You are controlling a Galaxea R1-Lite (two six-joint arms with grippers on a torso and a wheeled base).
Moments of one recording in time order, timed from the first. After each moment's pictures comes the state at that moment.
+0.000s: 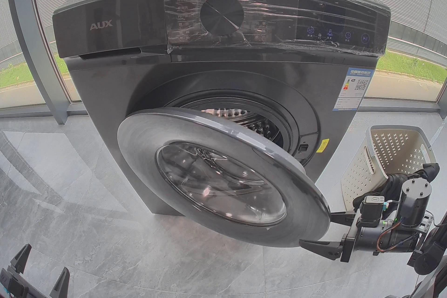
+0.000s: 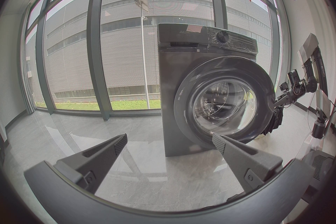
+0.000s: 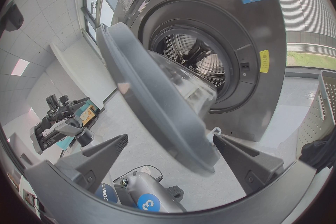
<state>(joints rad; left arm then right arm) 0.00 0.02 -0.02 0.04 -0.08 0.05 0.47 1.77 -0.02 -1.39 0.43 0.17</state>
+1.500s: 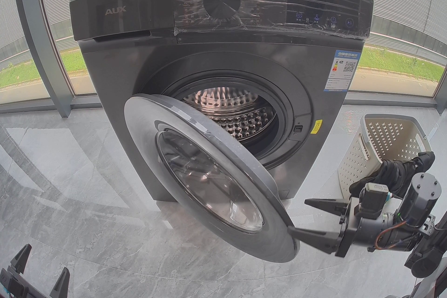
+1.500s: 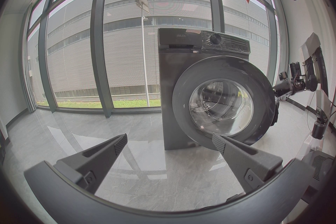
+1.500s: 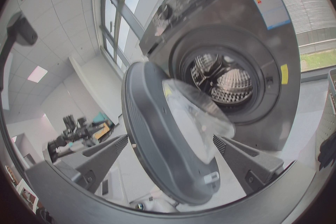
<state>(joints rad) 0.00 0.02 -0.02 0.04 -0.08 0.05 0.61 1.74 -0.07 -1.55 0.41 0.31</state>
